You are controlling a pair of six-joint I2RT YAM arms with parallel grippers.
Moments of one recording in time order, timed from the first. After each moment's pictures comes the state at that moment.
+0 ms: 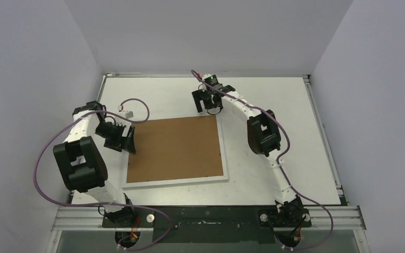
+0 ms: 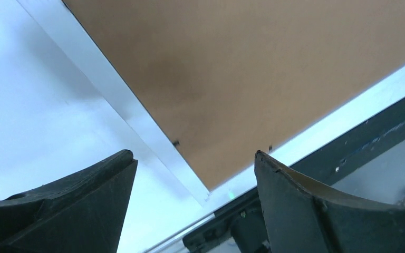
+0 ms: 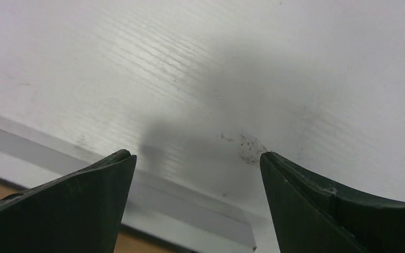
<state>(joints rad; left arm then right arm) 0.30 1.69 1.26 -1.14 0.47 0.57 0.53 2.43 2.13 -0.56 0.01 0.08</state>
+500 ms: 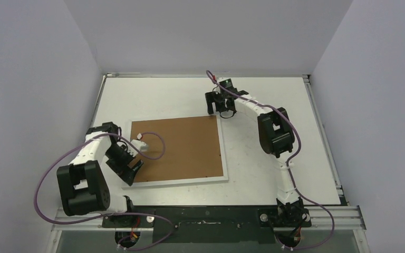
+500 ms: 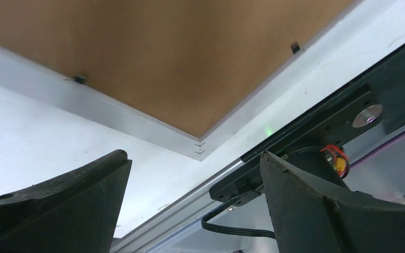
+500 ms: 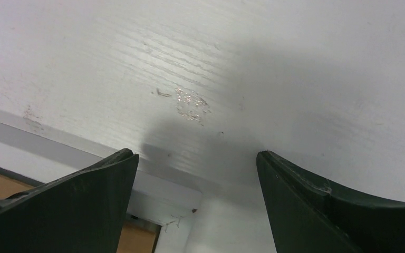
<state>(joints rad) 0.21 1.43 0.89 -1.18 0.21 0.89 0.44 2.31 1.82 -0.37 -0.07 0.13</state>
